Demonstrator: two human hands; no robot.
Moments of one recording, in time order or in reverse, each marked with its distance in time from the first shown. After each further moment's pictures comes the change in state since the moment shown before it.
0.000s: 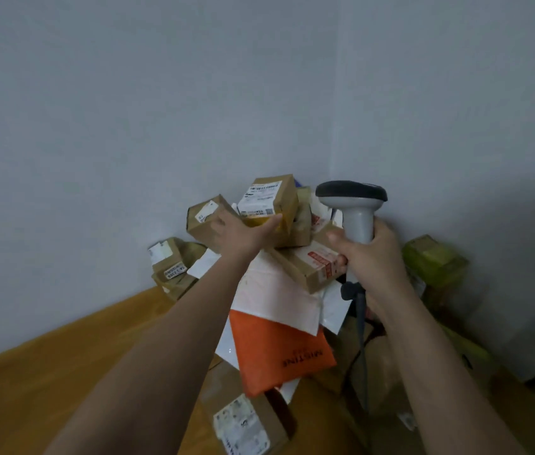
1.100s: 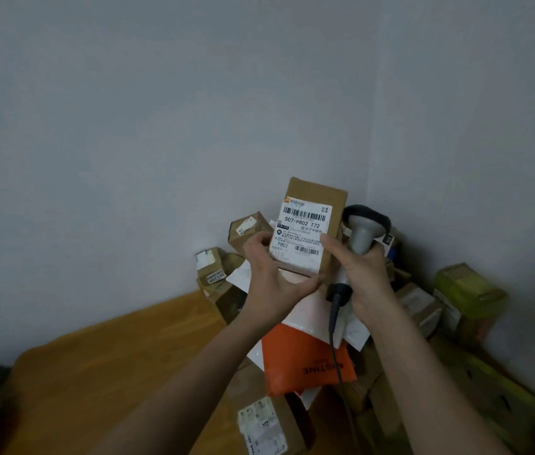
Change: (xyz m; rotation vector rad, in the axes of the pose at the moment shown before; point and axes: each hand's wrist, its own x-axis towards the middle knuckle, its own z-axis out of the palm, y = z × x) left_hand -0.109 -0.012 -0.035 -0.159 -0.015 0.586; right_hand -0.013 -0.012 0.021 0.412 -0.224 0.154
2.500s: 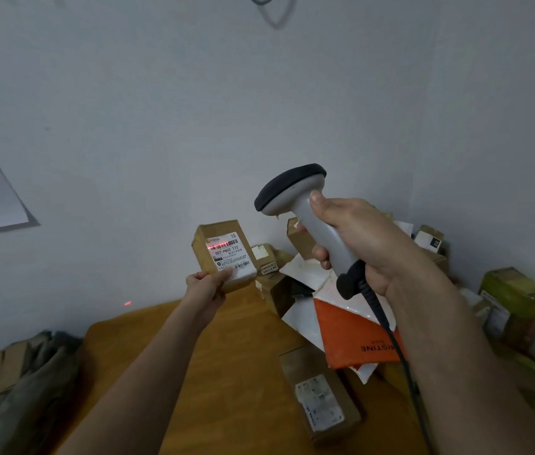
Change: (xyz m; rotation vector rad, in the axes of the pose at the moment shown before) left_hand -0.060 -0.090 -0.213 -0.608 0.355 -0.818; right_hand -0.170 -0.070 0.125 -0.437 -0.490 -0.056
